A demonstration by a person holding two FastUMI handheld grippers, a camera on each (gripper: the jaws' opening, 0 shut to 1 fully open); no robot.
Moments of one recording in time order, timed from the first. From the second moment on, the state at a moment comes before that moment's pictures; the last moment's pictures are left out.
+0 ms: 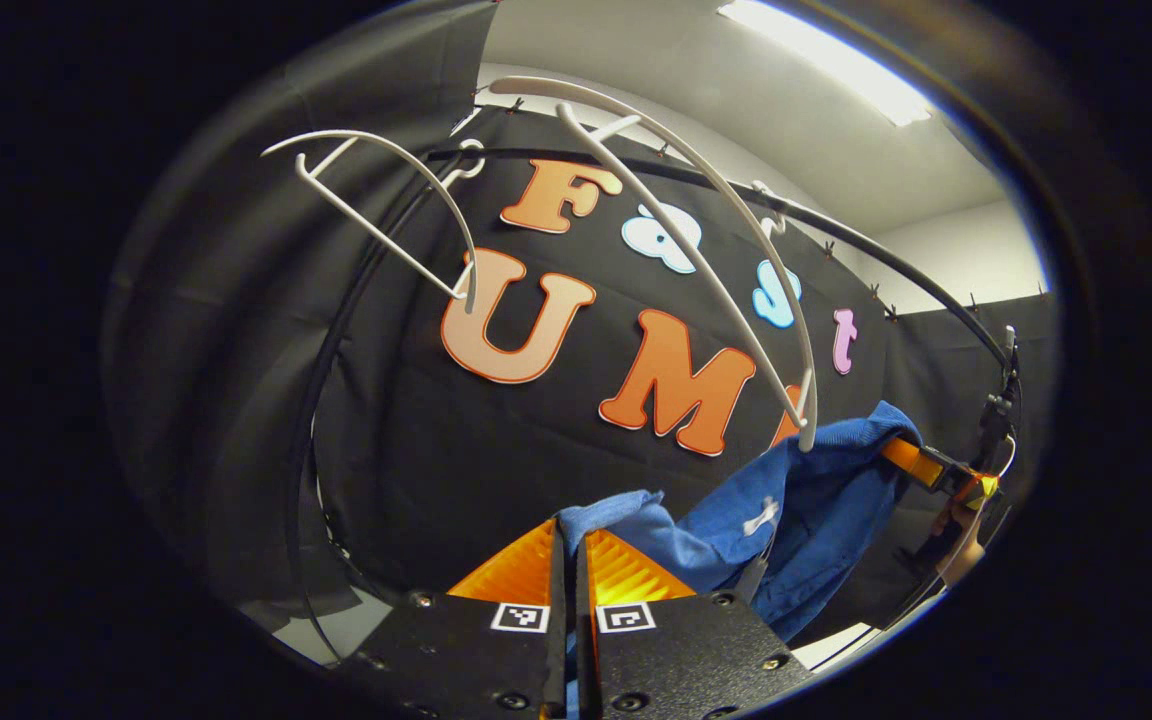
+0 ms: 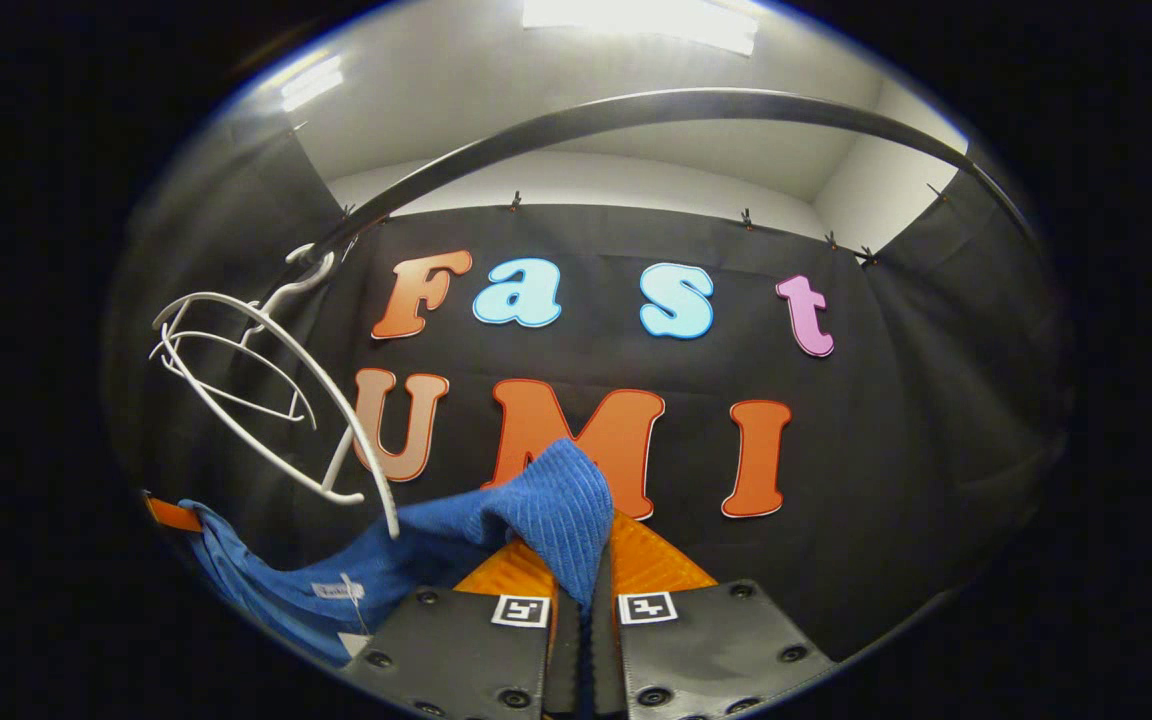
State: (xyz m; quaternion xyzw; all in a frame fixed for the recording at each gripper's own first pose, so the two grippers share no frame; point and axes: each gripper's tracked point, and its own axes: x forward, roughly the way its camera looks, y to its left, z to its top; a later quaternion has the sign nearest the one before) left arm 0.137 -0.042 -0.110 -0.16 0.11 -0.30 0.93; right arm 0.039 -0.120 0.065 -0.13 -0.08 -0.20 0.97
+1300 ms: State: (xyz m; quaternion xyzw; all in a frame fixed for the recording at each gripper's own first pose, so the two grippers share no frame) left arm 0.010 -0.091 -0.407 -0.05 0.49 -0.20 0.85; right arm 0.018 0.010 -0.383 0.06 0.42 -0.01 0.91
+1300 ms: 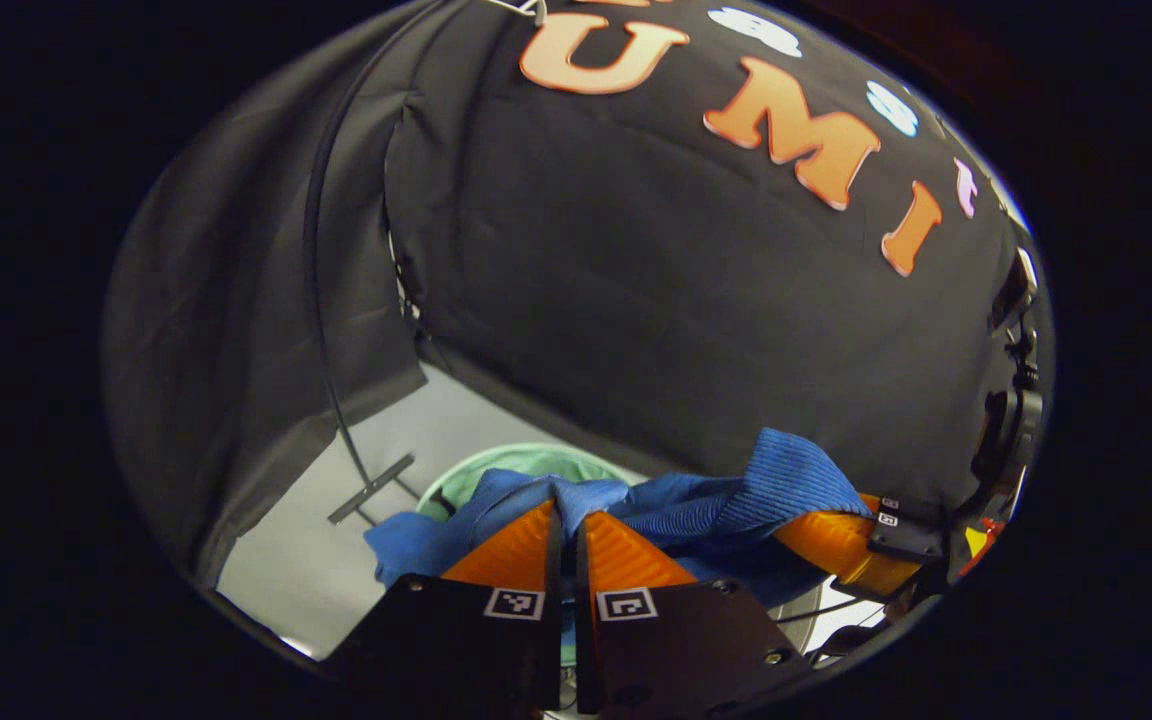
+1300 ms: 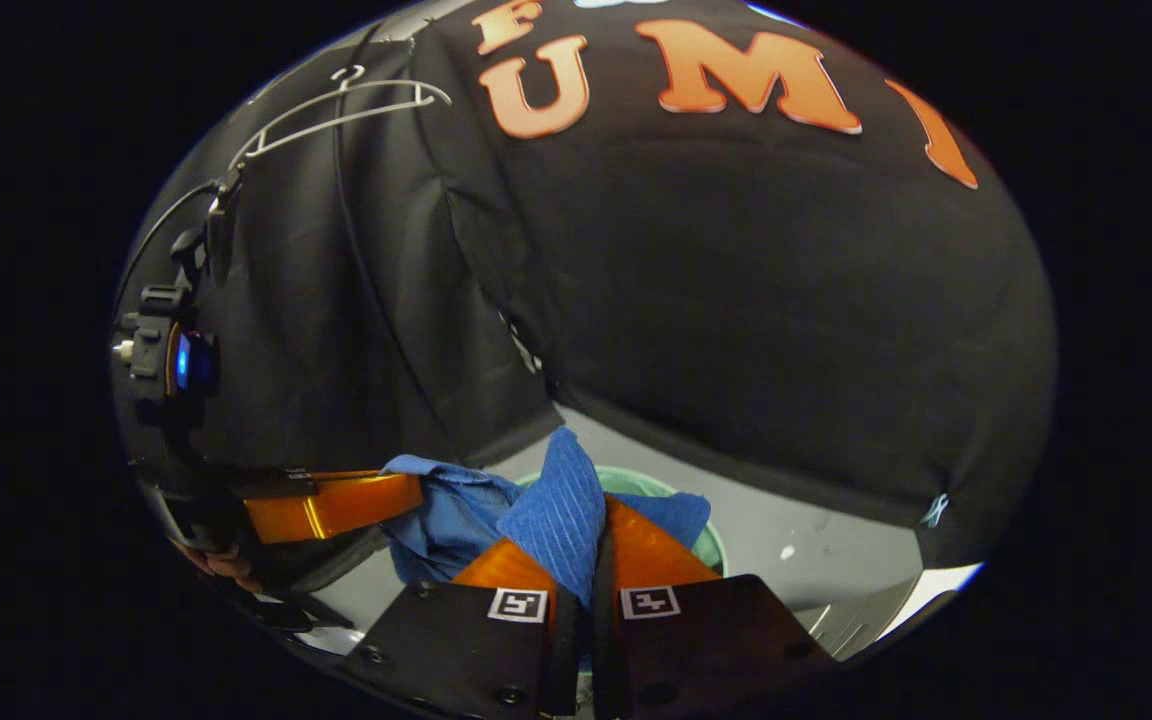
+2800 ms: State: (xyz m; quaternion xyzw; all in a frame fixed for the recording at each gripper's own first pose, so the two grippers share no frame) left arm 0.091 -0.042 -0.059 -0.05 0.14 -0.13 0.98; right arm 0.063 -0.023 -0.016 0.04 0.10 -0.07 0.99
